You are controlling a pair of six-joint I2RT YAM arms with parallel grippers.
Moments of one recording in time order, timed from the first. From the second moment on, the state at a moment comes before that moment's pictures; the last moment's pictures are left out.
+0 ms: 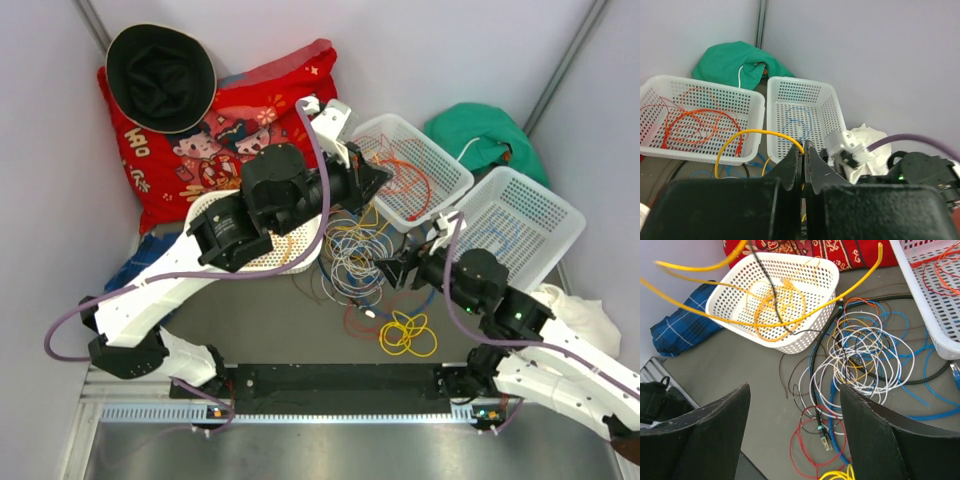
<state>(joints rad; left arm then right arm) -1.07 1.41 1.85 -0.44 -0.15 -0.29 0.87 0.63 0.69 -0.24 0.16 0.40</state>
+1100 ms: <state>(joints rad) -1.07 1.44 1.96 -0.48 -0.14 -0.27 0.81 1.06 0.44 0.24 0.28 0.45</state>
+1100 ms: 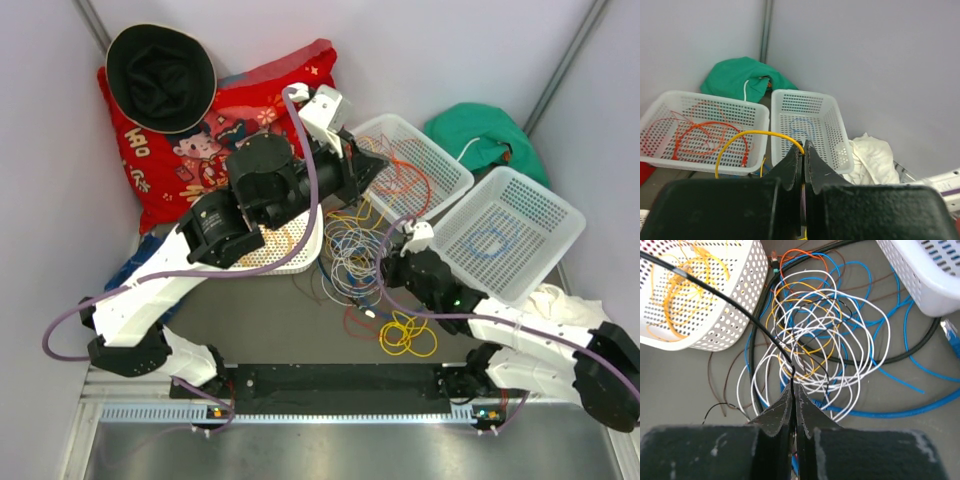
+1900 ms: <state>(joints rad) -1.05 1.44 2.07 -0.45 -0.46 -0.04 0.81 0.91 0.39 -0.12 0.28 0.66</state>
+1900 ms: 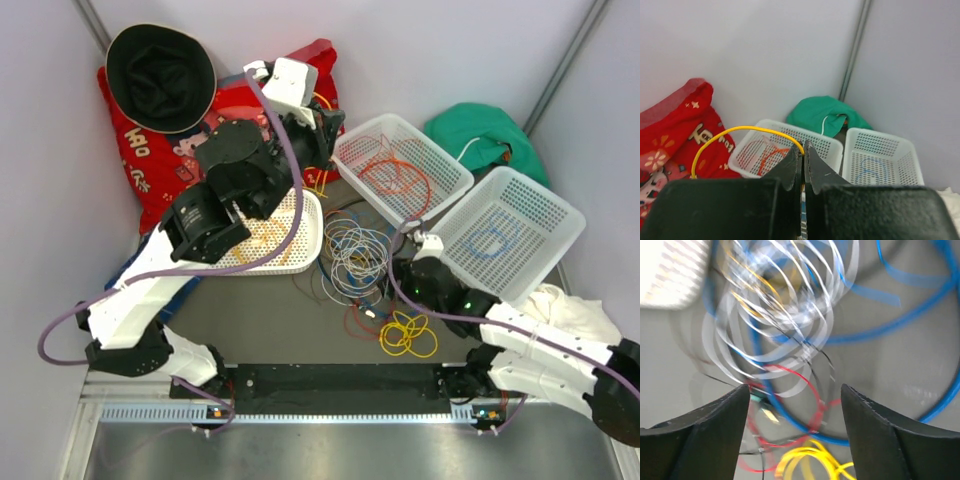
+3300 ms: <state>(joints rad) -0.40 1.33 1.41 -0.65 -0.32 -0.57 0.81 0.77 0.84 -0.63 0.31 0.49</state>
